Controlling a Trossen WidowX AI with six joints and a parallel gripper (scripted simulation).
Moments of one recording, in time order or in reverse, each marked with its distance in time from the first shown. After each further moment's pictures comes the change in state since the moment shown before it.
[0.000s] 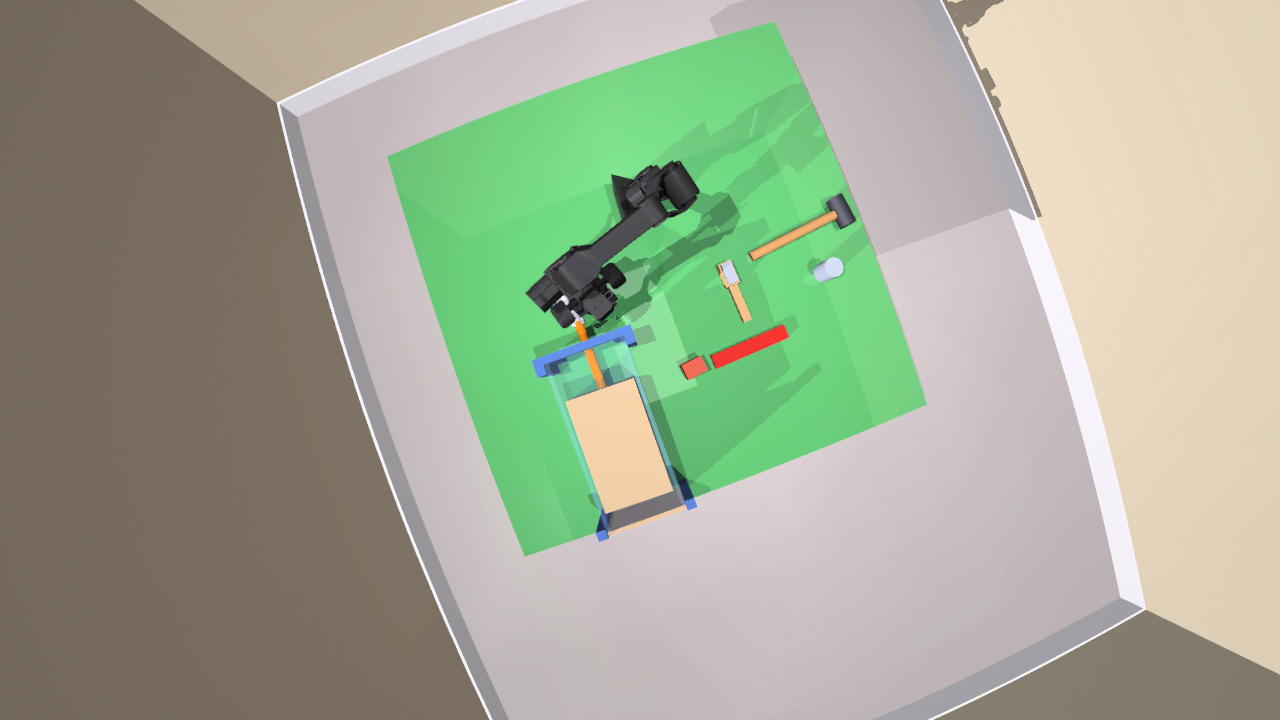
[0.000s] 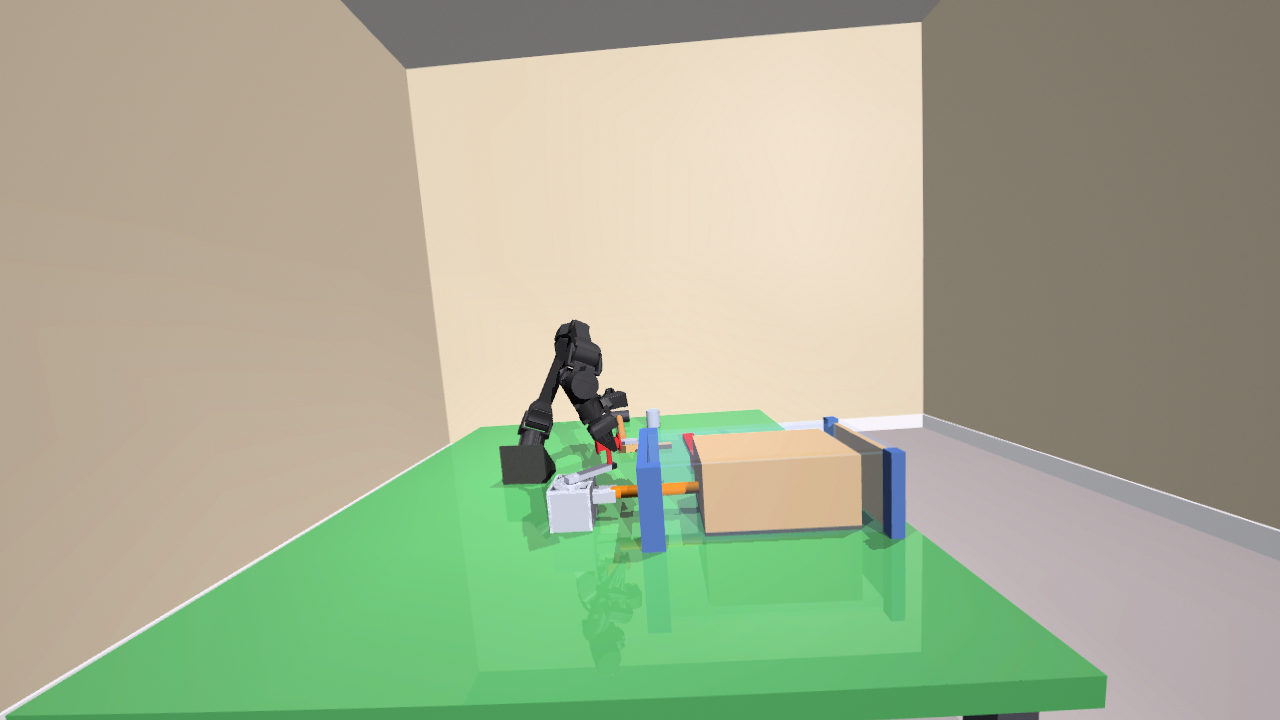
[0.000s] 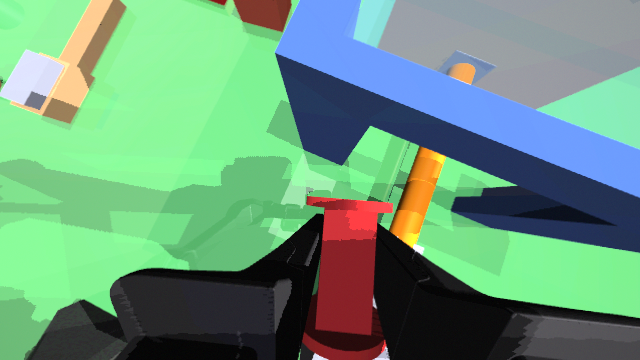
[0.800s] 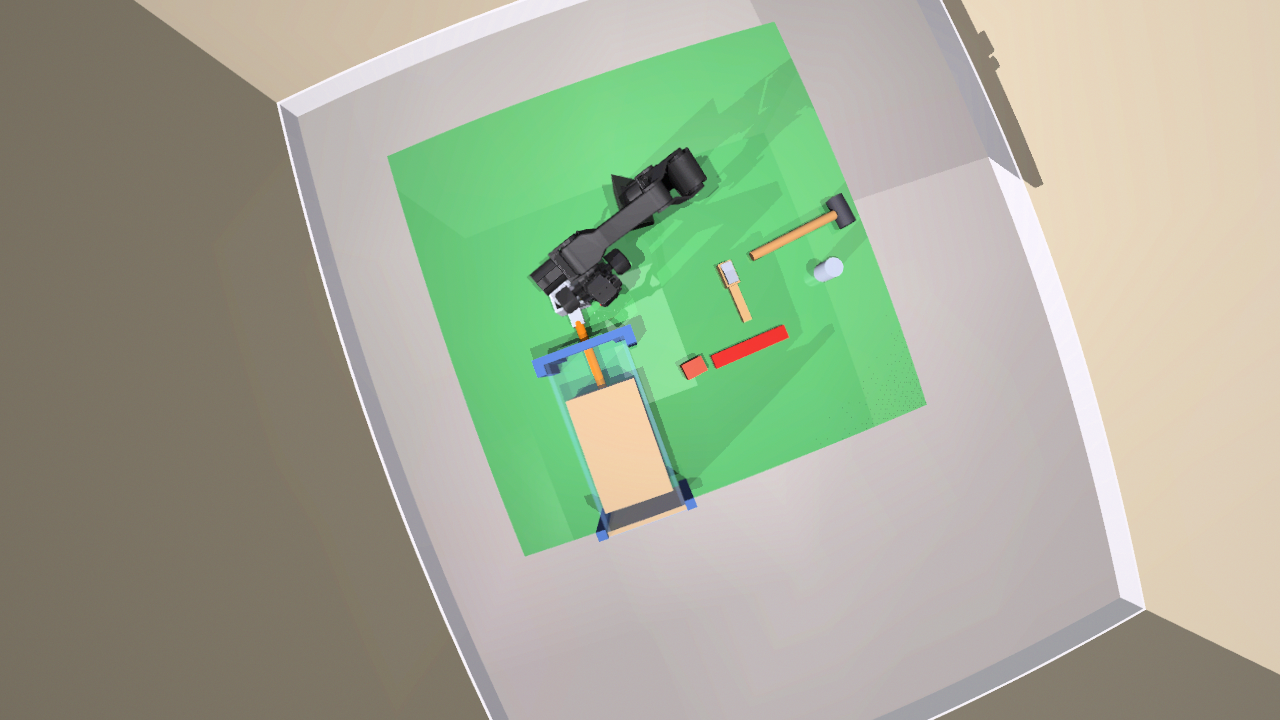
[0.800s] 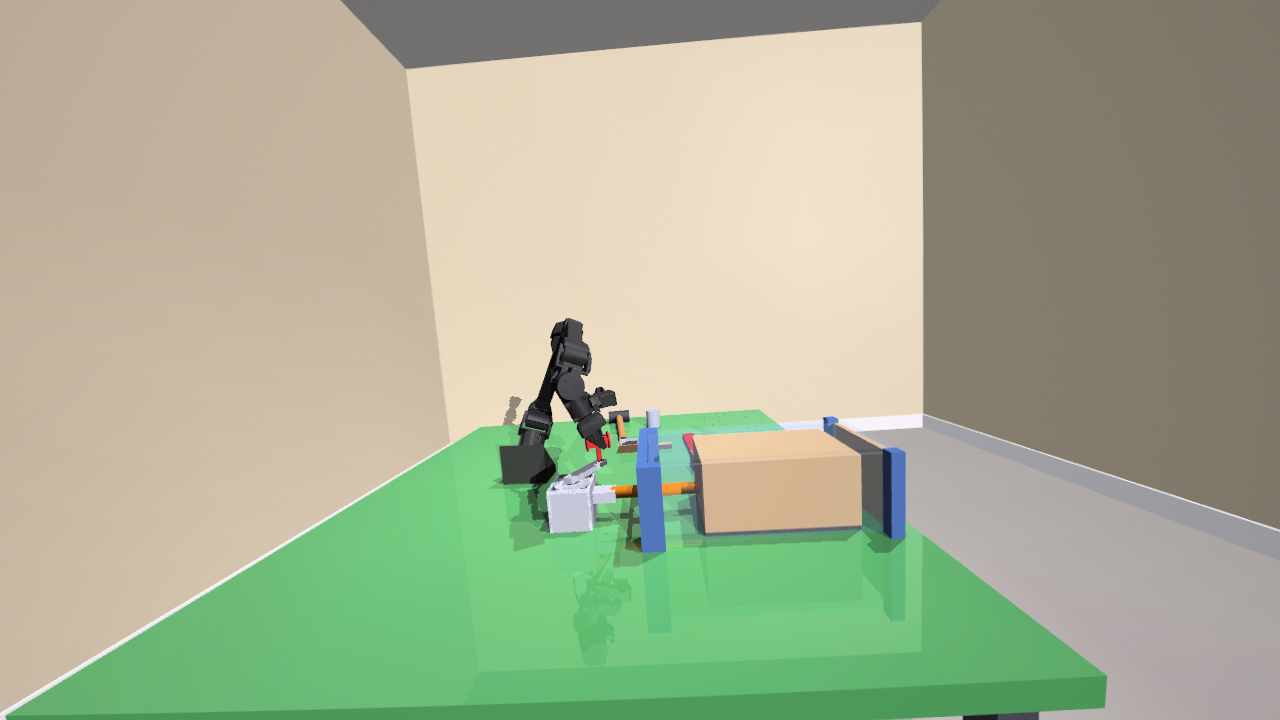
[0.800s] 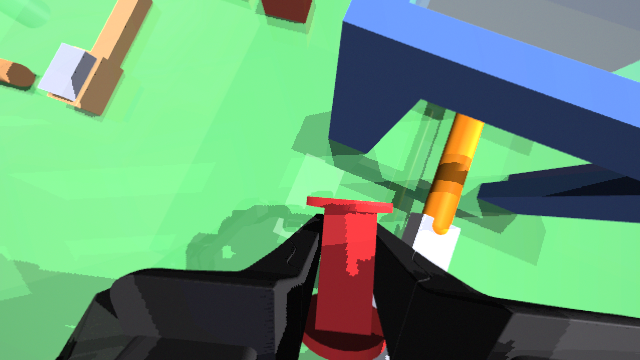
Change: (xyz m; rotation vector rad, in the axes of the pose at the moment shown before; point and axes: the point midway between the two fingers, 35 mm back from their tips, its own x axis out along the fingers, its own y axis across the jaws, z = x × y) arm -0.009 0.029 -0.018 0.014 -0.002 0.010
